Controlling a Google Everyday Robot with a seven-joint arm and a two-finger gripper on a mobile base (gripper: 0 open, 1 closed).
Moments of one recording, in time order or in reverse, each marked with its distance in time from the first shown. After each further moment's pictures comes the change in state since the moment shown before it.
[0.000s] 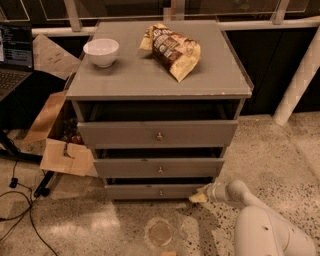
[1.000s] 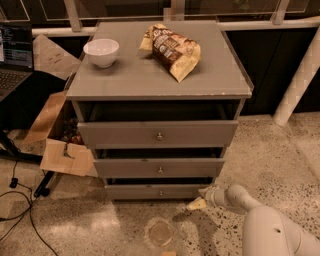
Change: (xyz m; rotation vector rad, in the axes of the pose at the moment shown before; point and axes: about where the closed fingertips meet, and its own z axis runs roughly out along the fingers) arm 0.005 0.025 -0.003 0.000 0.000 0.000
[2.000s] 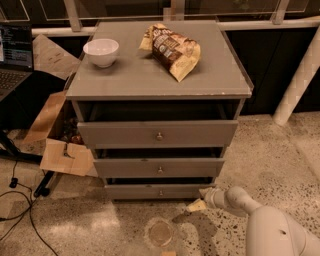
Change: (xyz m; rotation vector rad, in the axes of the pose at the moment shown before) arm 0.004 0.010 -0.003 0.000 0.000 0.000
